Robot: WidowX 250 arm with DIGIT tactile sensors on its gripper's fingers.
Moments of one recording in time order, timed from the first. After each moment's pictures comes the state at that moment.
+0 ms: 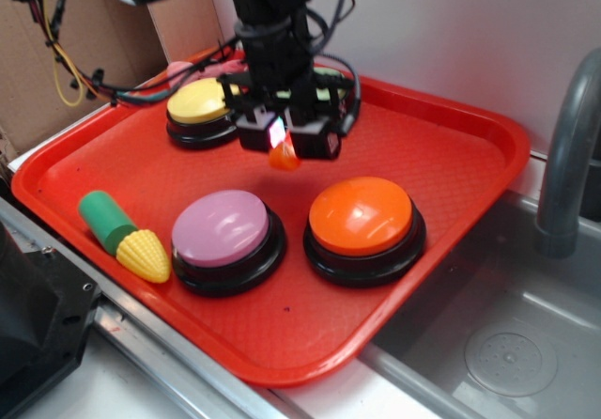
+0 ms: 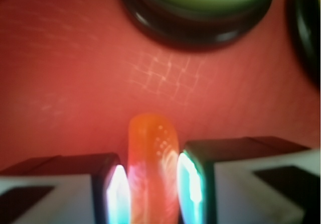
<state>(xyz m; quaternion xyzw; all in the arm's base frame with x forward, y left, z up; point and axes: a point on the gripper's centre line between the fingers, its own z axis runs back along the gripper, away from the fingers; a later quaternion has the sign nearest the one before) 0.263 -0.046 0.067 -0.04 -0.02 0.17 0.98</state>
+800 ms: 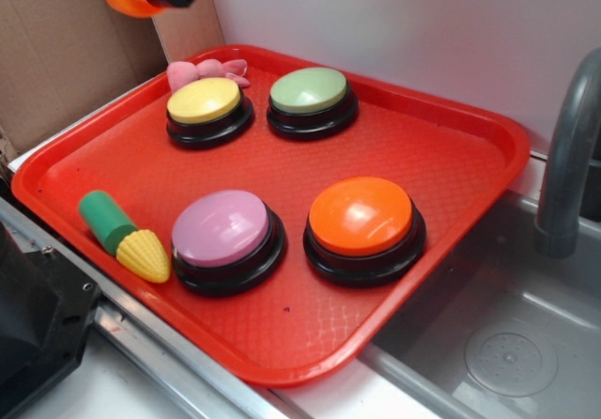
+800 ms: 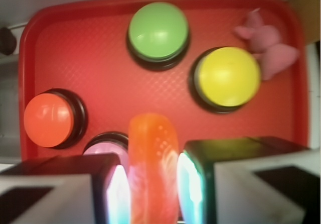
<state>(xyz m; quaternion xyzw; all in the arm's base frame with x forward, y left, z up) 0.212 0.013 0.190 -0.04 -0.05 0.02 1.00</state>
